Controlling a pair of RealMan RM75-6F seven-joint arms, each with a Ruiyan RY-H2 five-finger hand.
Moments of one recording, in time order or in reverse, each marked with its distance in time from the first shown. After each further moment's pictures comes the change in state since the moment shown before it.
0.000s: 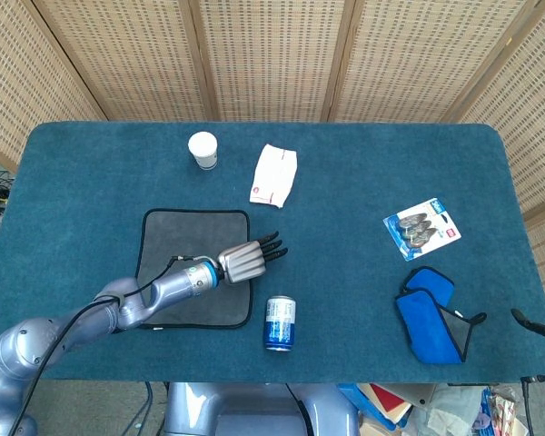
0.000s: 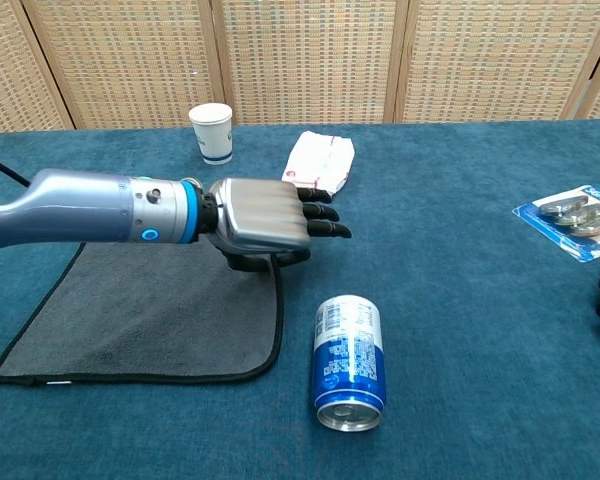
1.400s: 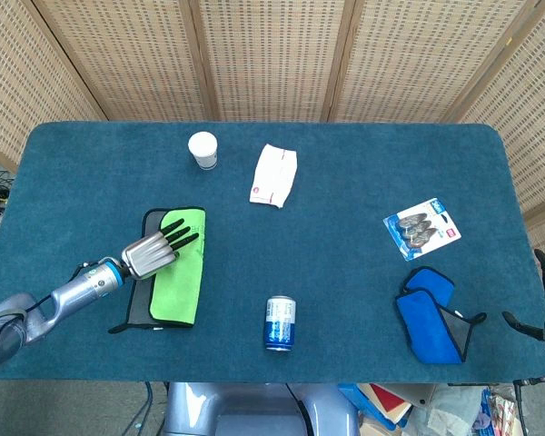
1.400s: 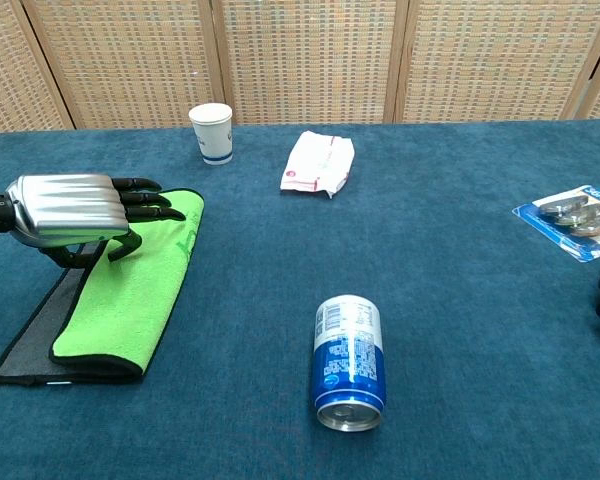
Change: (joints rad) left arm 0.315 0.153 0.181 0.186 0.062 0.295 -0.248; right arm 0.000 0.001 -0.018 -0.032 -0.033 0.015 -0.029
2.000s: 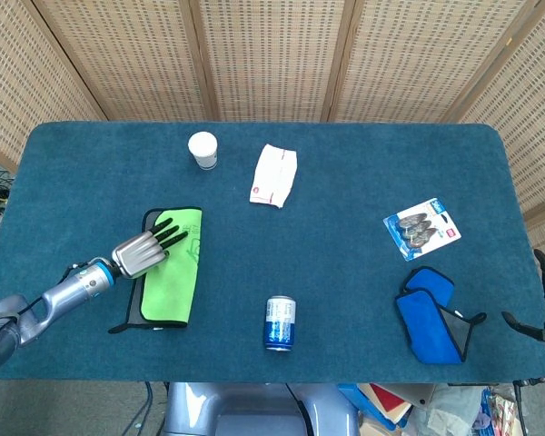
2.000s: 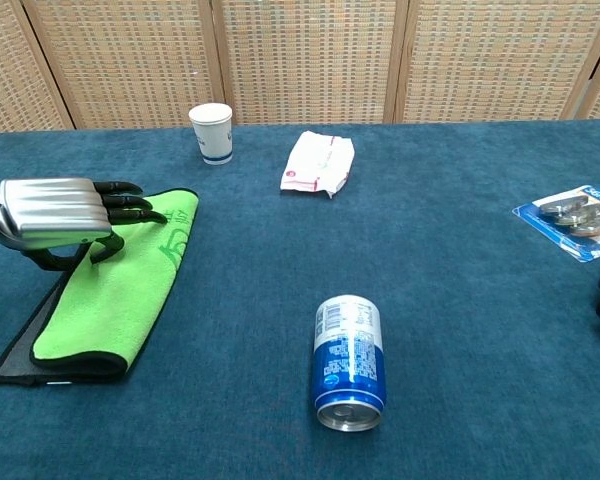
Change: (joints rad) left arm 0.035 -0.016 0.006 0.074 0.001 -0.006 -0.038; right arm 0.000 0.001 0.000 -0.002 0.000 0.001 -0.001
